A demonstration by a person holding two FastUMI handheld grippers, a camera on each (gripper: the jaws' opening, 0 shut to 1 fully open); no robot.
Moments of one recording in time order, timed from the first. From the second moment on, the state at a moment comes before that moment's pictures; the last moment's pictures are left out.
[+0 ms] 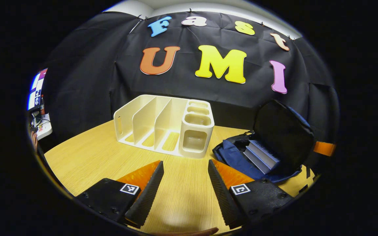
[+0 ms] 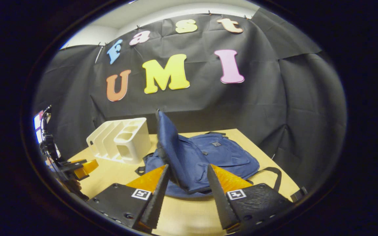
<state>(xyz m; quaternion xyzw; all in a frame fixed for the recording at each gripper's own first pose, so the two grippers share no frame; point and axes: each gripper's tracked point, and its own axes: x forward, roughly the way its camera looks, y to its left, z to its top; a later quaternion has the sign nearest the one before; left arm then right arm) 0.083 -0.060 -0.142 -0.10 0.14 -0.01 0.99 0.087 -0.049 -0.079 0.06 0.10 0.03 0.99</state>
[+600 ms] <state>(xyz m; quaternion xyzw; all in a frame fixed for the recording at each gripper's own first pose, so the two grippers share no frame) 0.022 -0.047 -0.061 -0.05 0.05 -0.02 1.00 0.011 -0.039 -0.033 0.06 0.01 0.04 1.00</state>
